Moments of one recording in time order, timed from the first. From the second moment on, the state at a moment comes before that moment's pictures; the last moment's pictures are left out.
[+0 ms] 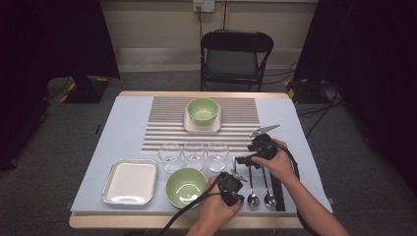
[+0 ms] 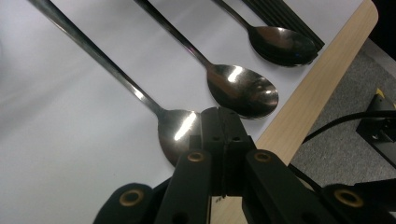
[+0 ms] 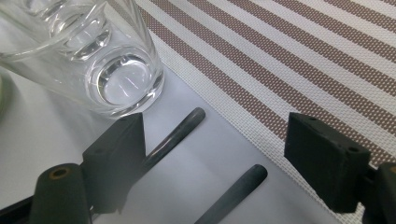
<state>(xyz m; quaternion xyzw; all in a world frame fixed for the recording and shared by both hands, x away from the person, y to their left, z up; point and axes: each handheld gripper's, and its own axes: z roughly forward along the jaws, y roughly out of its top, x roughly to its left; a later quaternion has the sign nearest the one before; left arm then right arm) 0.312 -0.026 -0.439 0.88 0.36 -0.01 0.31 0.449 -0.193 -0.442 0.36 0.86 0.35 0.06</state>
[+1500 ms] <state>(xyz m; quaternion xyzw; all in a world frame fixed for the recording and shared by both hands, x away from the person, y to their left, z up) 0.304 -0.029 -0.452 0.88 0.36 0.01 0.31 0.441 -0.190 -0.445 0.35 0.86 0.37 0.01</state>
